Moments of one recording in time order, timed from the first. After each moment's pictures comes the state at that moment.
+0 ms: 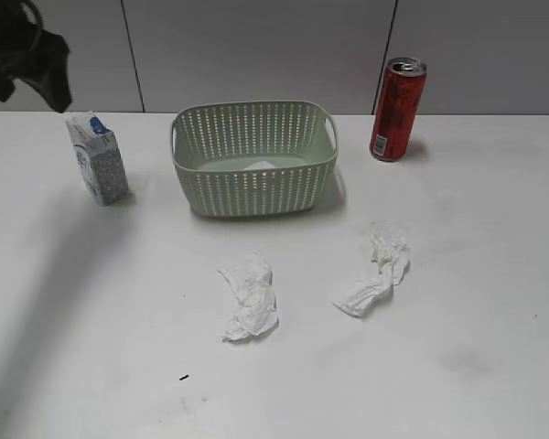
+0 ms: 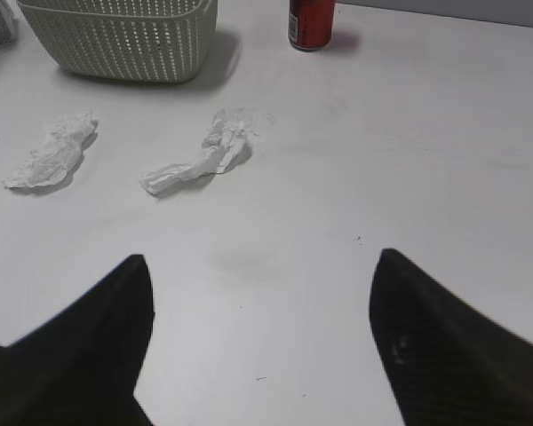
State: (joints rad) left arm -0.15 1.94 -1.77 -0.18 1.20 0.26; right arm 0.25 0.00 -0.42 0.09 0.95 -0.05
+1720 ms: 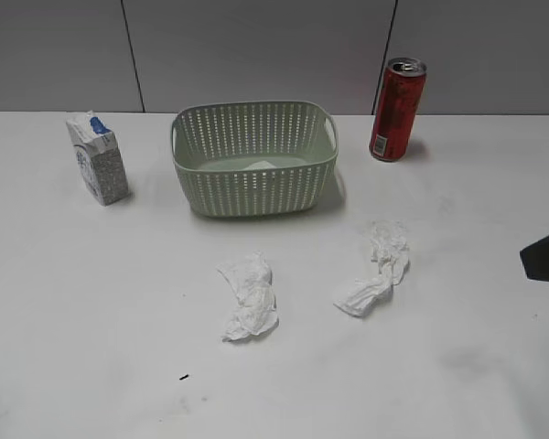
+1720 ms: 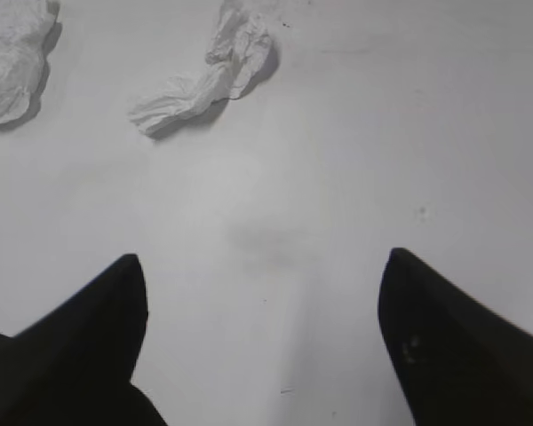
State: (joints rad) left arm -0.05 0.49 -0.53 -0.19 1.02 0.23; right arm 0.25 0.99 -0.67 0.19 0.74 -0.14
